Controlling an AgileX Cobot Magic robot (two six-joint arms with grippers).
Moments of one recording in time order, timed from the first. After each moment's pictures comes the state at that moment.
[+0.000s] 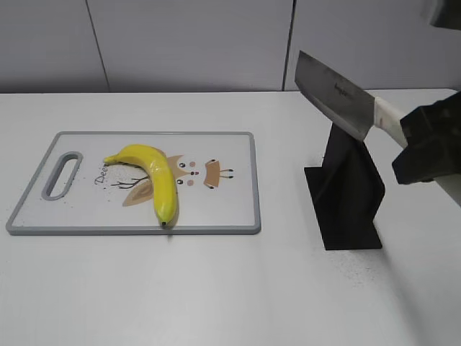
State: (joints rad) left arm -0.09 0.00 -0.58 -0.01 1.16 0.10; right arm 0.45 1.17 -0.96 0.20 0.95 0.20
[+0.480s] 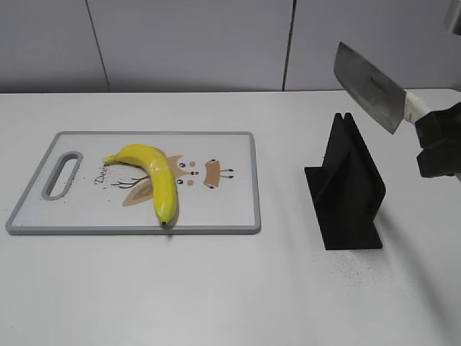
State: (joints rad) left arm -0.09 -0.01 -0.50 -0.02 1.08 0.10; right arm 0.45 1.14 -0.91 0.04 0.89 0.35
